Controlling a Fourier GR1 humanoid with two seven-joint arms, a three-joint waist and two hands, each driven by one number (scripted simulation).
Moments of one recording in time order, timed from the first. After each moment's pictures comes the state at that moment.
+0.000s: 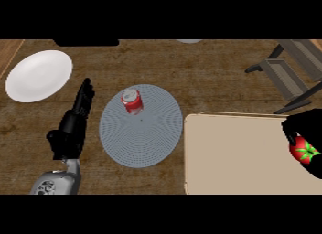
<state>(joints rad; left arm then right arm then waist) -0.13 0.03 -0.06 -1.58 -0.17 0.16 0.05 -0.12 -0.47 -0.04 -1.68 1.29 0.58 -0.27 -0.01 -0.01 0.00</state>
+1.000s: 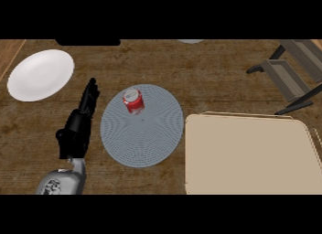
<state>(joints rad) -0.14 0.01 -0.08 -1.56 -0.19 0.17 0.06 -0.71 -0.70 -0.54 -1.94 0.95 1.10 0.07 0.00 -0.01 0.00</state>
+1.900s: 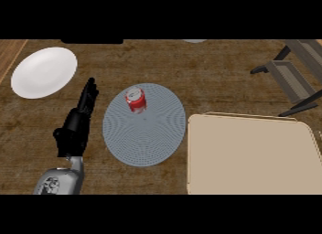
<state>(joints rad) -0.15 0.02 -0.06 -1.54 -0.17 0.15 0.03 -1.26 -0.76 -0.51 -1.35 0.83 1.11 0.33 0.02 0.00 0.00</state>
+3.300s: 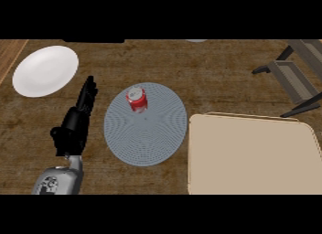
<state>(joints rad) -0.15 0.02 -0.05 -1.55 -0.17 0.14 0.03 -1.36 -0.86 -0.54 -0.62 0.84 0.60 0.19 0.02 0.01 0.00</state>
